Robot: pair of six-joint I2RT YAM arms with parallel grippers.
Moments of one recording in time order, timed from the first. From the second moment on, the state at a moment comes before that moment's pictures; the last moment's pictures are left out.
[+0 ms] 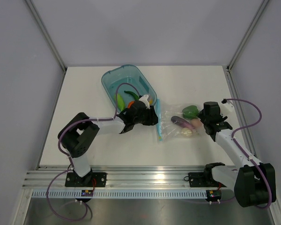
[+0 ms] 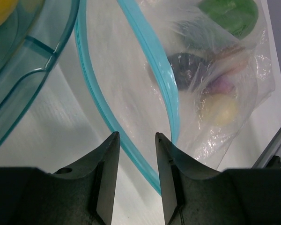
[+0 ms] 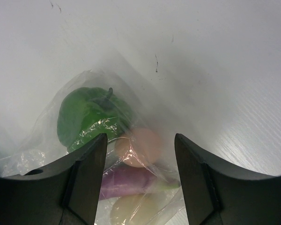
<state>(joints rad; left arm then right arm) -0.77 1.77 0.92 0.30 0.14 -0.66 0.14 1.08 0.61 -0.27 0.48 0.83</state>
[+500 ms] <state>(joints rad) -0.78 1.81 0.94 0.38 0.20 -0.63 0.14 1.07 0.60 -0.23 0.42 0.81</state>
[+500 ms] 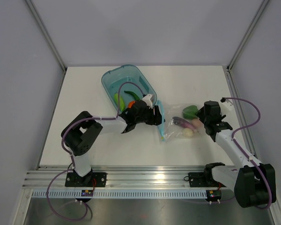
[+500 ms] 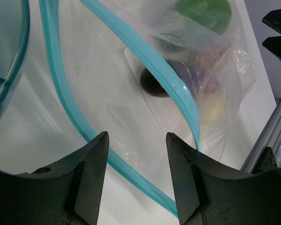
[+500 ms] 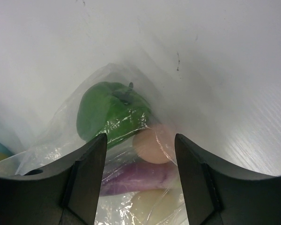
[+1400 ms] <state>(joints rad) -0.82 1.96 1.03 0.48 0.32 -0.59 0.16 1.33 0.66 -0.18 0.06 0.90</state>
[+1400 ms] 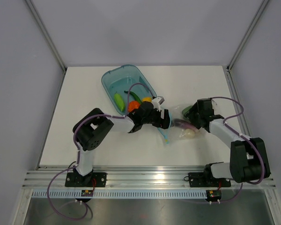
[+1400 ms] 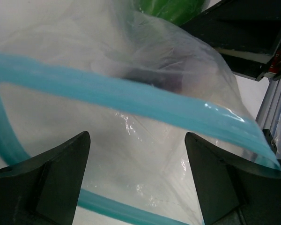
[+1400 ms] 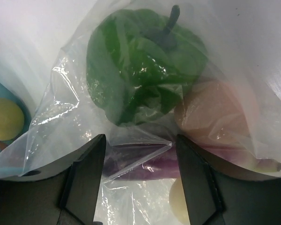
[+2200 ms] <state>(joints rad) -0.87 2.04 1.17 0.33 0.24 -0.42 0.21 1.53 0.75 -0.15 0.04 0.88</state>
